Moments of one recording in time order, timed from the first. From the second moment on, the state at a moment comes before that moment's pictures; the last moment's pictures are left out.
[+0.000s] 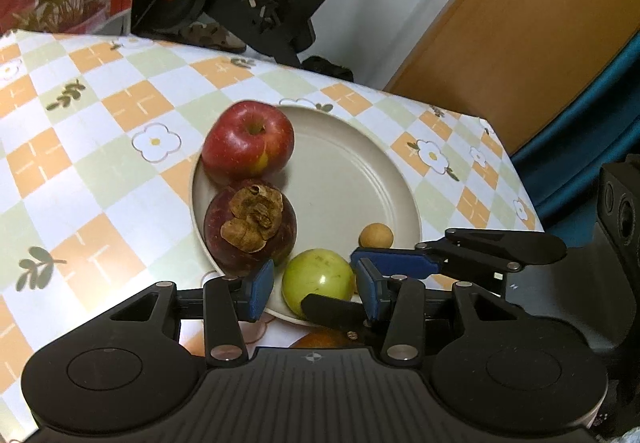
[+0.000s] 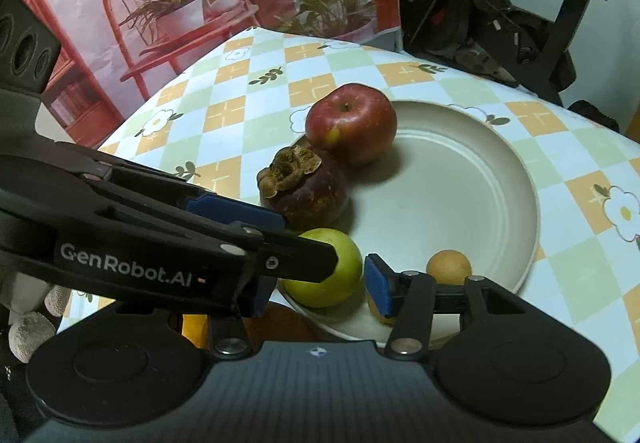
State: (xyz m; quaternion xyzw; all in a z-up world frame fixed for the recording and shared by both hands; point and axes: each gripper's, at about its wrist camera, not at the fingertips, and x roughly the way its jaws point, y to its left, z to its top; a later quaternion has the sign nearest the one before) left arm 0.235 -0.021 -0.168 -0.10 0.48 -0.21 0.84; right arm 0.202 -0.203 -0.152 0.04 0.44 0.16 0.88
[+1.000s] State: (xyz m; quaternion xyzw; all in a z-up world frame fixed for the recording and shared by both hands) left arm 0.080 0.029 -0.116 -0.02 0.36 -0.20 0.91; right arm 0.054 -0.180 -0.104 0.09 0.31 0.11 0.94
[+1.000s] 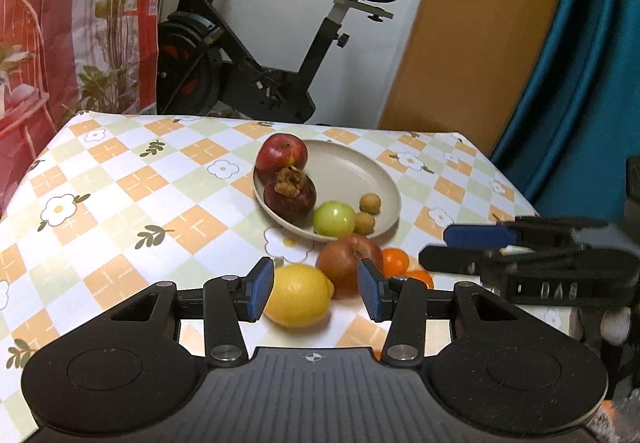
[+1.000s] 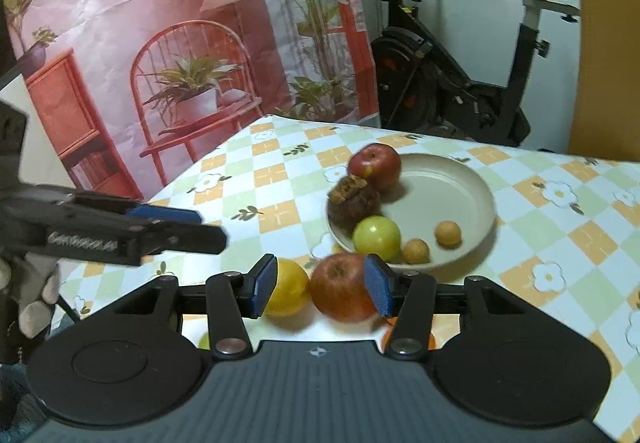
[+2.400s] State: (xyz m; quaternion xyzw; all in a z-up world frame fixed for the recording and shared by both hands) left arm 0.097 0.068 -0.190 -0.12 0.49 -0.23 0.83; right arm 0.078 -0.084 -0.170 -0.01 0.43 0.22 0.87
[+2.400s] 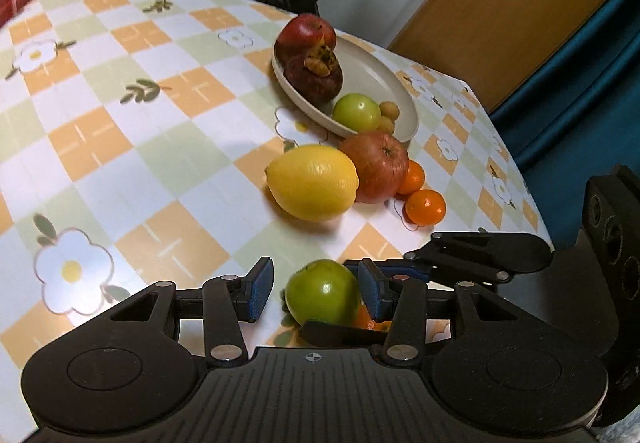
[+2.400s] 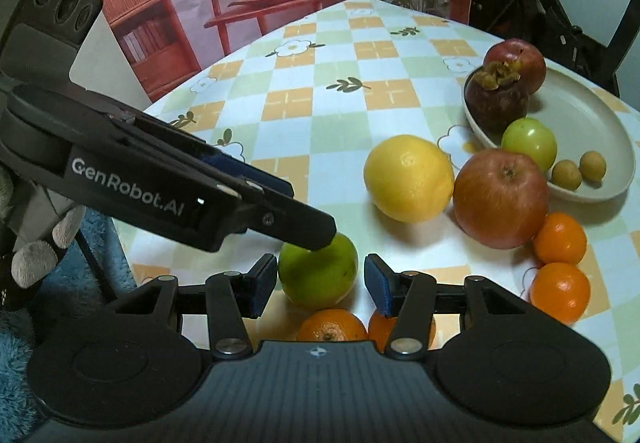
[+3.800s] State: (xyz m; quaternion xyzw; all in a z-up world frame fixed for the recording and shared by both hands) left arm 0.112 0.015 -0.109 -0.06 0.40 -0.26 0.88; right arm 0.078 -0.135 -0.107 0.05 0.34 0.20 0.92
